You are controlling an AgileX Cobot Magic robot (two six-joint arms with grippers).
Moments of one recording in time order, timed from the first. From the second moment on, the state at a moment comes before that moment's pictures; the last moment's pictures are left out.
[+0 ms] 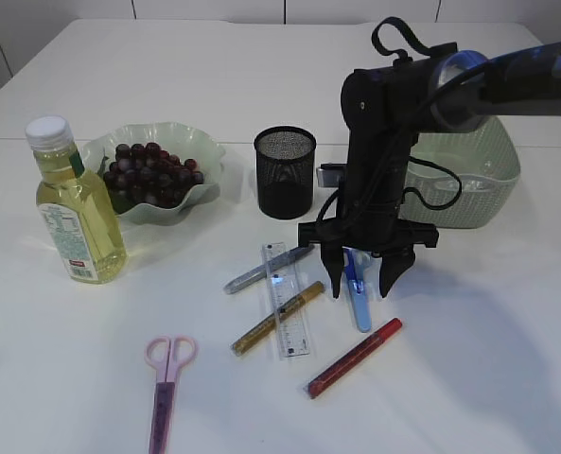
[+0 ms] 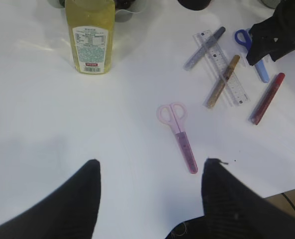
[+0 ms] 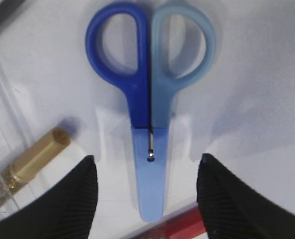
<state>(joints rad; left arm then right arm) -0.21 0.75 -0.83 -0.22 1.01 0.00 0.41 2.27 -1.74 0.09 1.21 0.37</state>
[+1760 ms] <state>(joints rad) -0.21 0.75 -0.83 -0.22 1.01 0.00 0.41 2.29 -1.74 0.08 1.20 0.37</state>
